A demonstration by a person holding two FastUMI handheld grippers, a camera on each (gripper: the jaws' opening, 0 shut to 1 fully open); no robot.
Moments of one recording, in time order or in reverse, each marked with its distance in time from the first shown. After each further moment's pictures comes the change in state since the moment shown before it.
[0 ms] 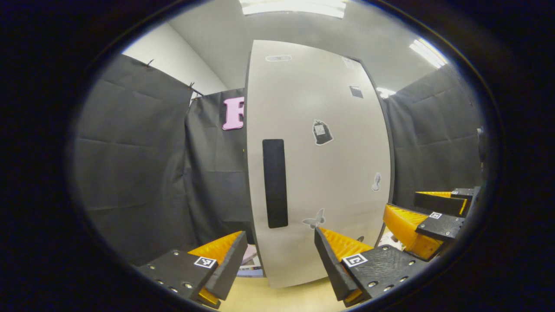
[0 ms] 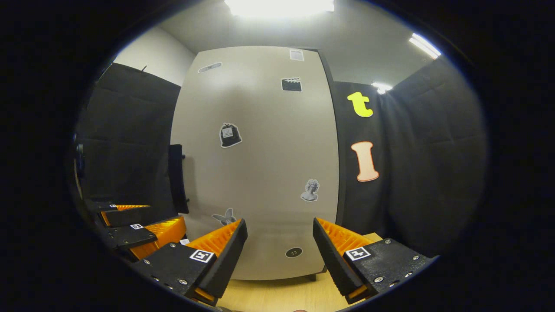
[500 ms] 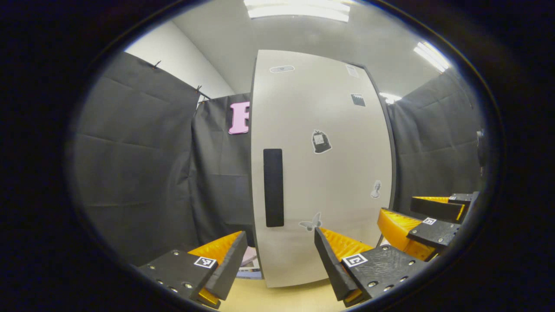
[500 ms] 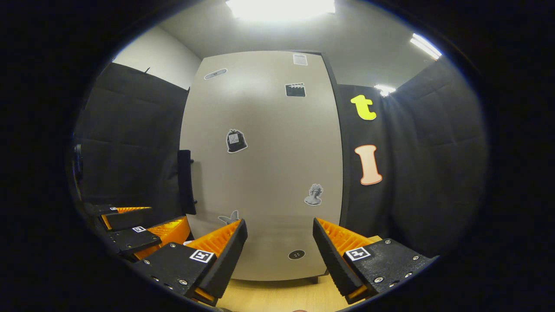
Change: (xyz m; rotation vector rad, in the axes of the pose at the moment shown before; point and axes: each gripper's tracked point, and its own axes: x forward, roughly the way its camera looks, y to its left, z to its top) left arm 0.003 -0.001 0.007 -0.028 -0.031 0.039; right arm 0.002 0.003 0.000 0.006 0.003 0.019
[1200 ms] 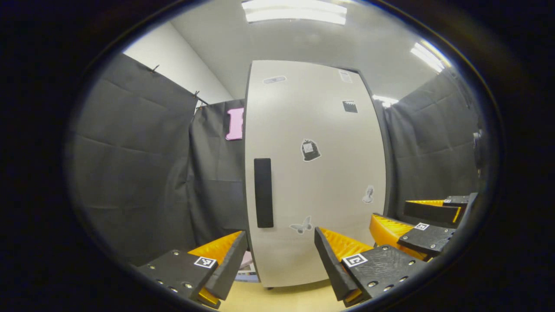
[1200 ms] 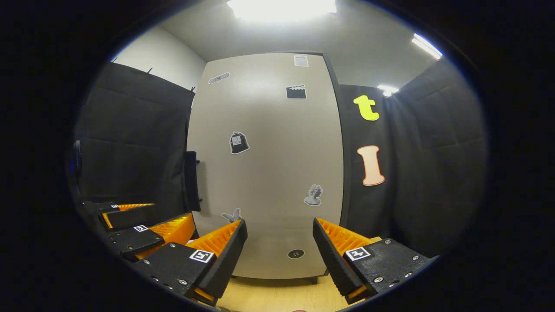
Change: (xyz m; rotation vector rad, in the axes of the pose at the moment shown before) left arm 0.001 -0.004 0.007 0.007 -0.046 -0.010; right arm -0.004 -0.001 0.006 0.006 -0.018 0.038
